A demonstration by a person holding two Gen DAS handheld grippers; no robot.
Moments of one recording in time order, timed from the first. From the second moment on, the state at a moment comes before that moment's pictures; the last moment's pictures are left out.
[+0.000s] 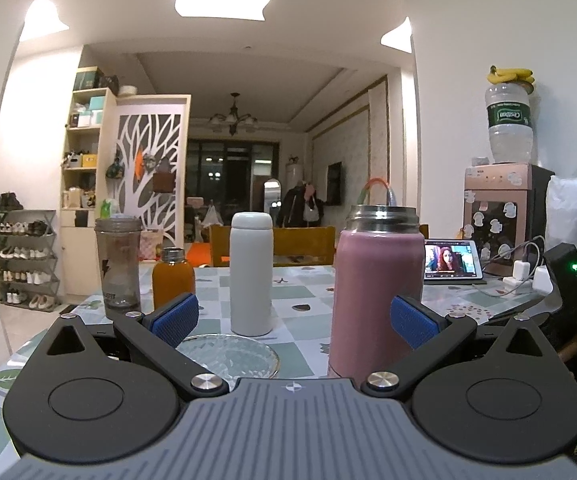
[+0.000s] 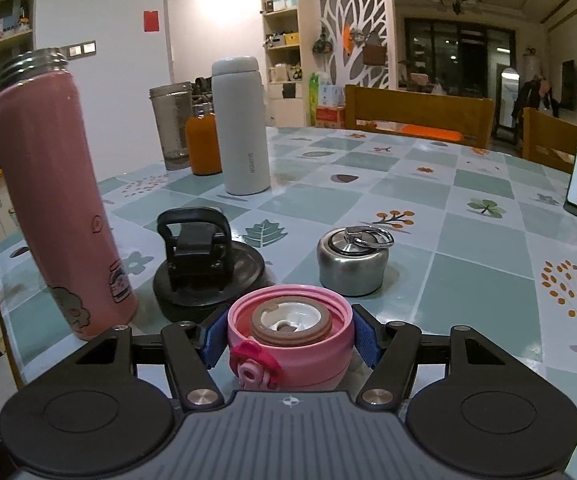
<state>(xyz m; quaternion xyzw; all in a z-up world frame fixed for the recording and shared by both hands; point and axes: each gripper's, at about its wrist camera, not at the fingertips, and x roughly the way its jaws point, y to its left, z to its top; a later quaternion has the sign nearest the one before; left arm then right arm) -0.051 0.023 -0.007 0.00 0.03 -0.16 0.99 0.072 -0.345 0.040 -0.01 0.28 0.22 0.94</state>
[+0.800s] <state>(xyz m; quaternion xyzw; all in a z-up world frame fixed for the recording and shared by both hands) -0.054 0.027 -0.010 -0.02 0.04 -0.16 0.99 0.073 -0.342 0.042 -0.03 0.28 0.21 0.93</state>
